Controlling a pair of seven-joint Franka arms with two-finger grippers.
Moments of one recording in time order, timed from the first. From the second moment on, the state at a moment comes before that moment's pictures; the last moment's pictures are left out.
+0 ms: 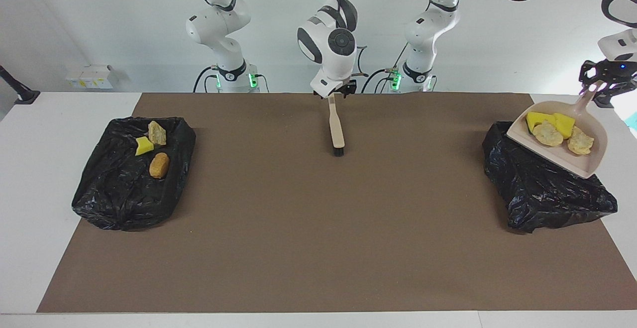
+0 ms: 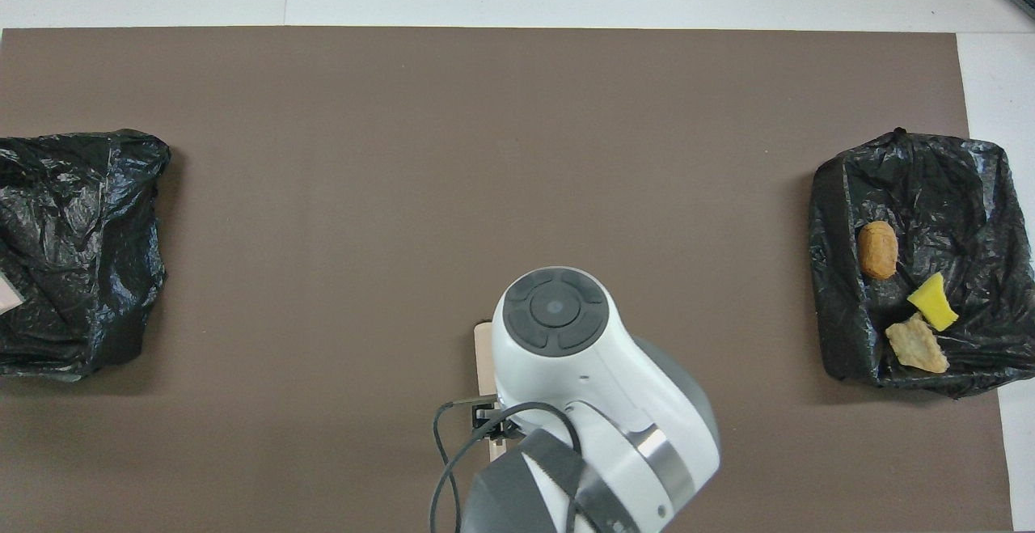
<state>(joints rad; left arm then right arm) 0.59 0.14 -0.05 -1.57 0.45 1.68 1.40 0.54 0.07 0.13 -1.84 0.23 1.58 0.57</state>
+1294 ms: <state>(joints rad) 0.32 0.16 -0.06 -1.57 0.97 1.63 1.40 0.02 0.02 0.11 -1.58 -0.11 1.43 -0.07</state>
